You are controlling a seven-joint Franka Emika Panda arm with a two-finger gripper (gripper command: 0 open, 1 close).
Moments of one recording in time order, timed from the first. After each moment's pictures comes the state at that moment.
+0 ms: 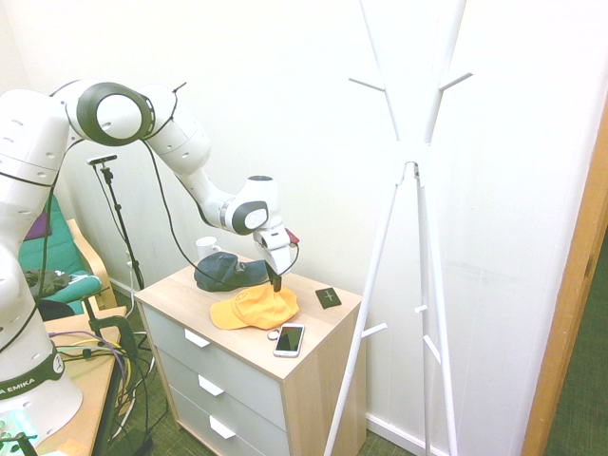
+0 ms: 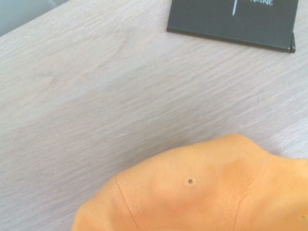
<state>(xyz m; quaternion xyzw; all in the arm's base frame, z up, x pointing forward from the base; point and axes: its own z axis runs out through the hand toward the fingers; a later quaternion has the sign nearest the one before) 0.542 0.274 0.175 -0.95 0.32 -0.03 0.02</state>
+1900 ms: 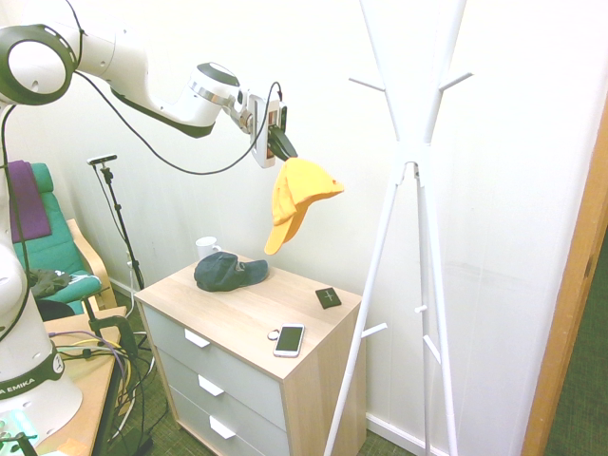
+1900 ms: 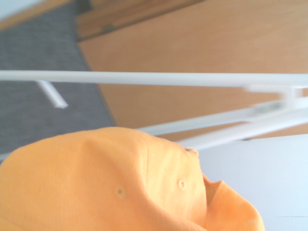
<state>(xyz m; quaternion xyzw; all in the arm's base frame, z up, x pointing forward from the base) 0.527 0.243 0.527 -0.79 0.24 -0.34 -0.46</state>
